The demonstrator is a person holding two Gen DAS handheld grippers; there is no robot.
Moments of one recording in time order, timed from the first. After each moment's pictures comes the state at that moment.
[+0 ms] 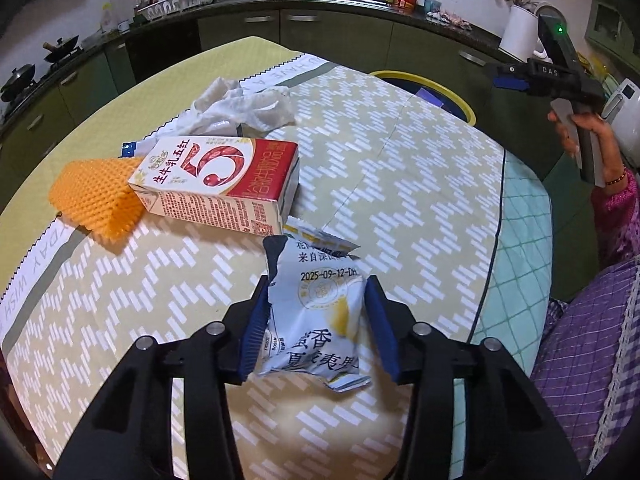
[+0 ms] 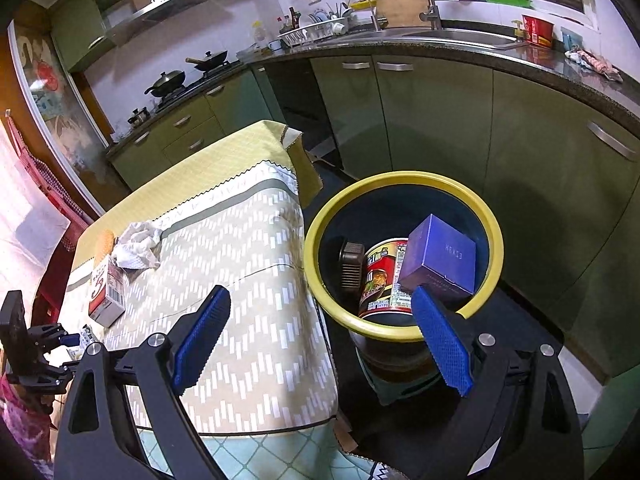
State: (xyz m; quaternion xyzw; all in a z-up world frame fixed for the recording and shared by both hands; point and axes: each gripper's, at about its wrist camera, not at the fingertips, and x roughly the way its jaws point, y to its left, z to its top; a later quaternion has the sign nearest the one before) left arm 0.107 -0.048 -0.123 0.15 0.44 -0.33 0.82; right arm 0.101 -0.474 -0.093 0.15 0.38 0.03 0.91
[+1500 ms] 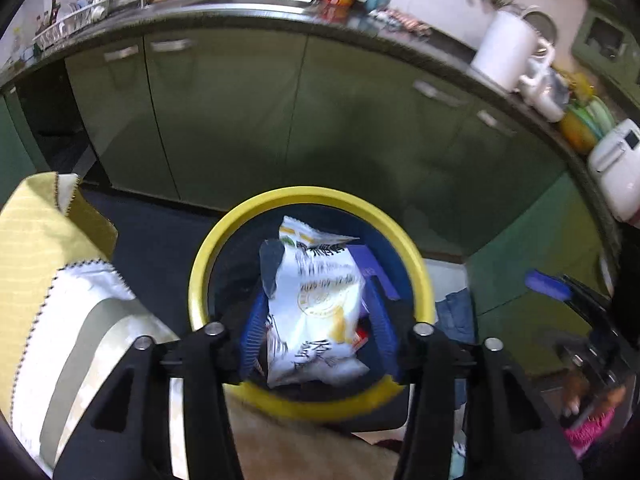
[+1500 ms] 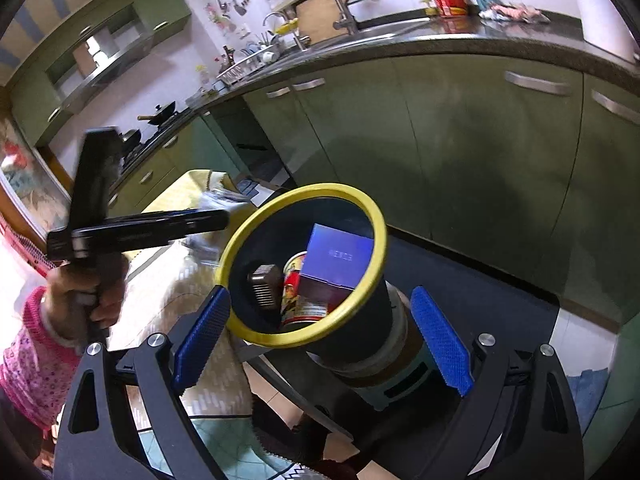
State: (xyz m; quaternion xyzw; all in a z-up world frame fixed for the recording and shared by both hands) left arm 0.288 -0.423 -0.113 0.14 0.47 -0.43 0.76; right arm 0.056 -0.601 -0.118 0.25 0.34 -0.04 0.91
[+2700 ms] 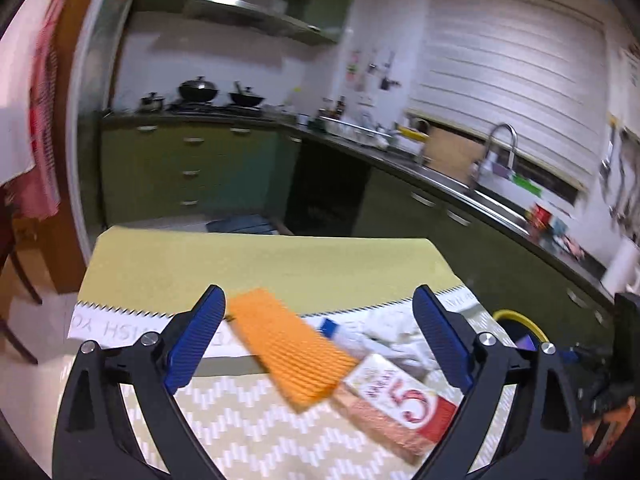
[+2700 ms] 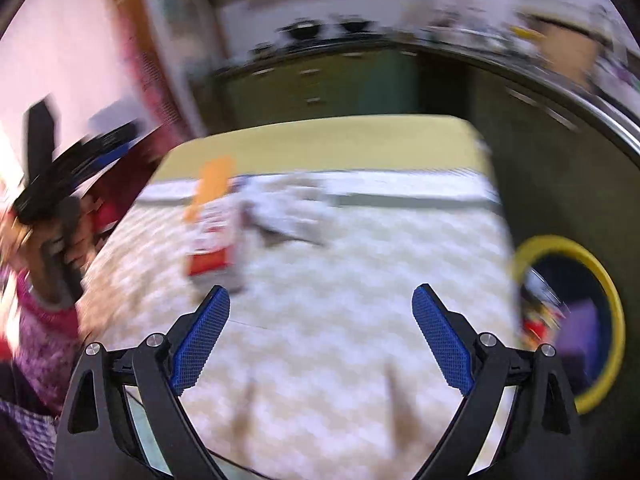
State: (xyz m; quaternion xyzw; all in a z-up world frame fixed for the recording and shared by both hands) left arm 0.167 0.063 -0.034 -0.10 0.23 -0.09 0.96; right arm 0.140 -0.267 -0.085 -0.01 0.37 0.25 0.89
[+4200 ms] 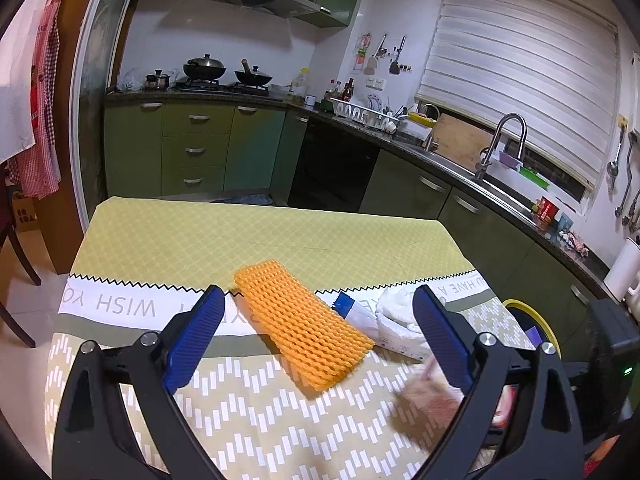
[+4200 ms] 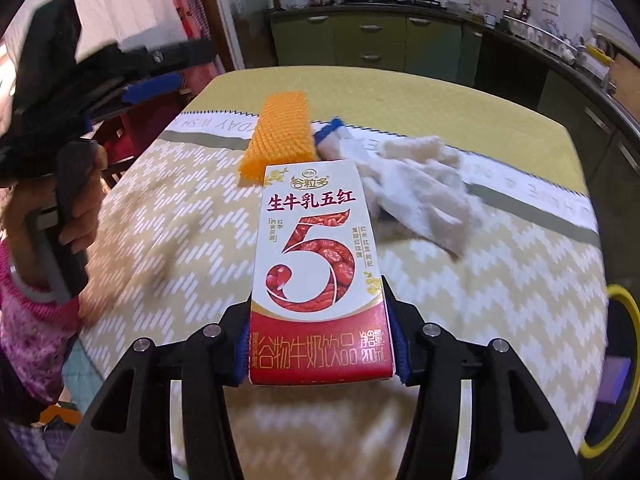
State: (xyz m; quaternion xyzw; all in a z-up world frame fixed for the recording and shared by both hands) left arm 0.182 0.065 -0.058 -0.10 0.27 -0.09 0.95; right arm 0.165 -0.176 -0.124 -0.08 0.43 0.29 0.85
